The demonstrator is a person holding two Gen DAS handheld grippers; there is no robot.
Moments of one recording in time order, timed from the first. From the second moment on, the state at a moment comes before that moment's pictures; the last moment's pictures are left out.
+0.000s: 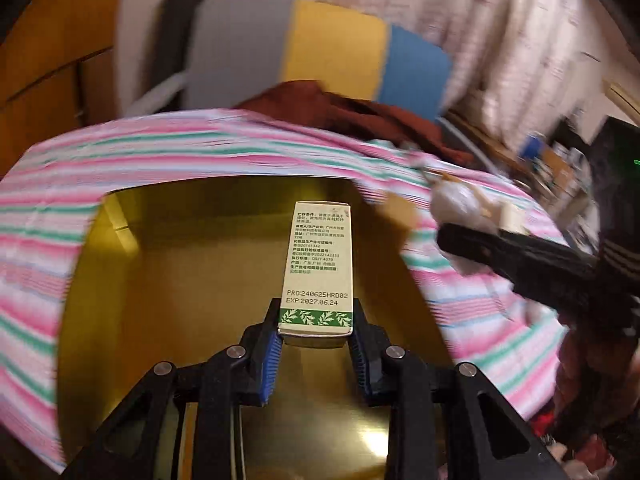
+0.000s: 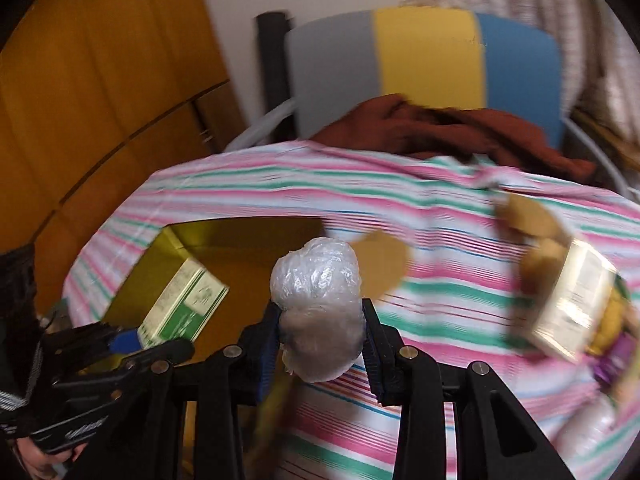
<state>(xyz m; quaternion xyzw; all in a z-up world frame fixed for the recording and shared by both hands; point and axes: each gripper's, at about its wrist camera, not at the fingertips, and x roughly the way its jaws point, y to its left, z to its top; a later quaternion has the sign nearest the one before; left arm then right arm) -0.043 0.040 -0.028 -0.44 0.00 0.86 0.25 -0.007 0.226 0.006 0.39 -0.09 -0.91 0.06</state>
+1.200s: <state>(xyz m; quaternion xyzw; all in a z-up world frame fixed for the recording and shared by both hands) -0.118 -0.030 -0.047 -0.50 -0.13 0.85 0.09 -0.053 0.179 0.005 0.39 -0.17 -0.90 0.07</state>
